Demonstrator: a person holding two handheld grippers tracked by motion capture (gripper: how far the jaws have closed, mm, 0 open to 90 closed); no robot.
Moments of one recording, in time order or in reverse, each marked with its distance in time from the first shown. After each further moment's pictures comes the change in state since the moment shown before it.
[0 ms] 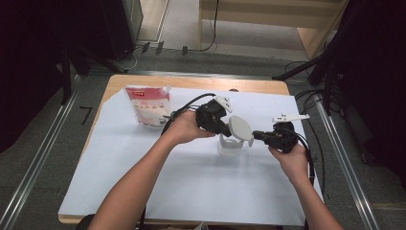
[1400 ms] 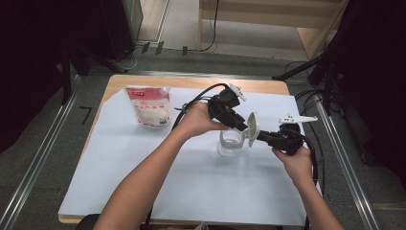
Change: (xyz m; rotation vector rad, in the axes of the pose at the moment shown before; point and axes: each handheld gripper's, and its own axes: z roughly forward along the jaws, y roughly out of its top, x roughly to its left) left arm 0.004 0.034 -0.001 -0.031 0.033 -0.085; right arm -0.003 -0.005 -0.015 -0.051 0.025 0.030
